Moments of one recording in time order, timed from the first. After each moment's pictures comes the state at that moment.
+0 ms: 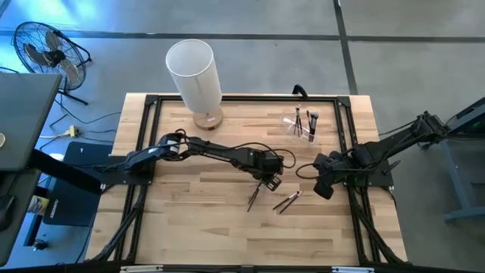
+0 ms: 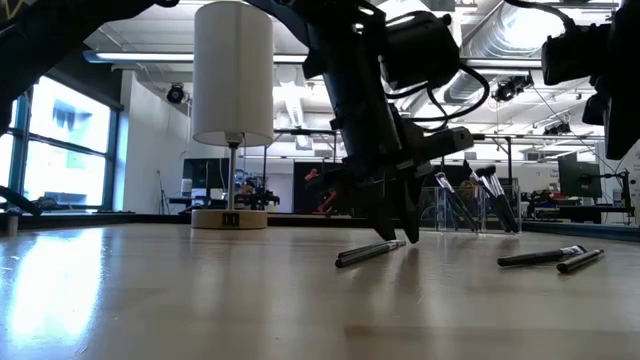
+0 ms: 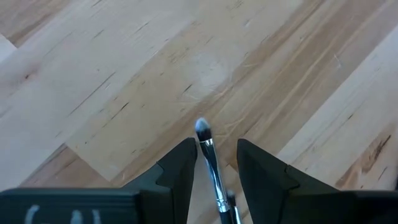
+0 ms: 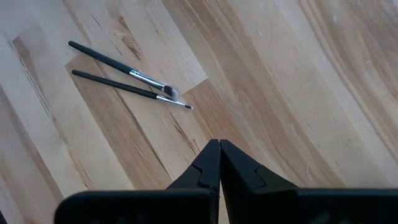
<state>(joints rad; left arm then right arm) -0.04 2.35 1.89 -0.71 -0.13 -0.84 0.38 0.93 0.66 -0.94 0.10 0.97</state>
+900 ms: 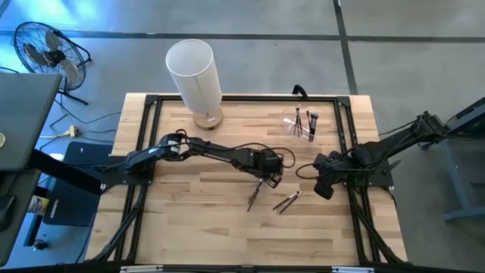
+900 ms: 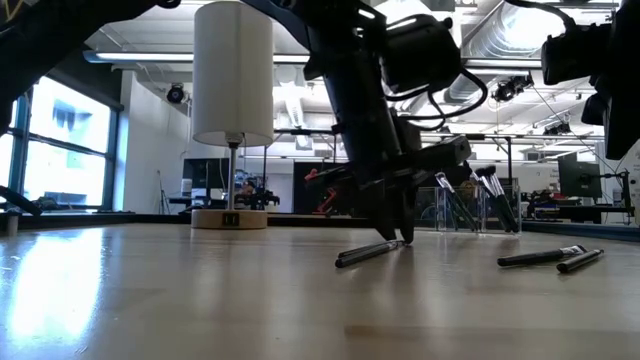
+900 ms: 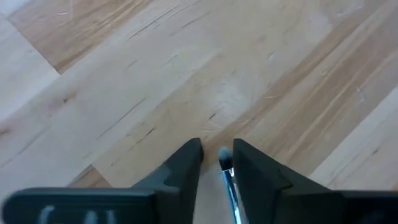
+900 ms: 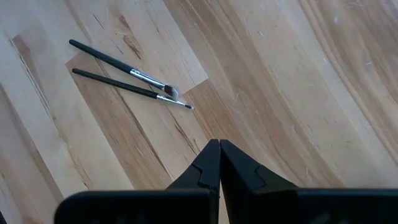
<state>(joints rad) -0.04 2.35 1.89 -0.70 -0.24 -0.87 0.38 0.93 0.66 -0.94 0.10 0.96</state>
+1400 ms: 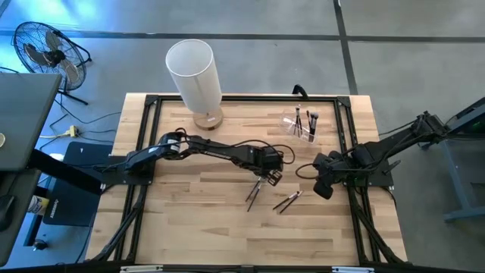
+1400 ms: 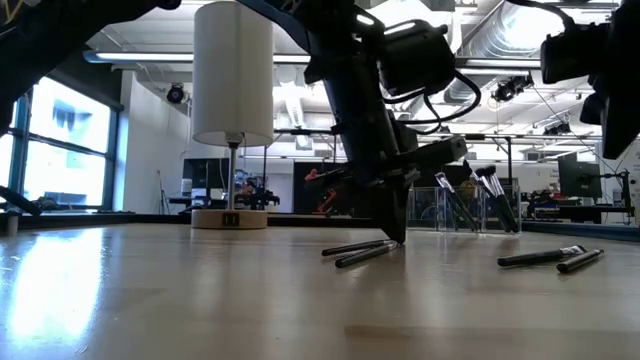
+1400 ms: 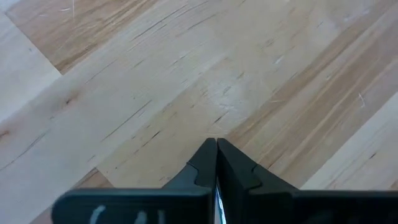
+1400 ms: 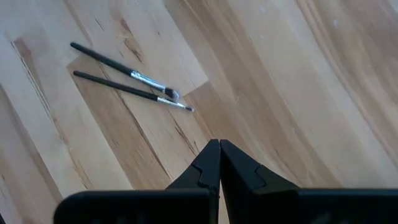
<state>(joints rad) -0.03 2.35 1.89 -0.70 -0.16 -0.89 0.38 0.93 0.66 -0.93 0.11 0.96</state>
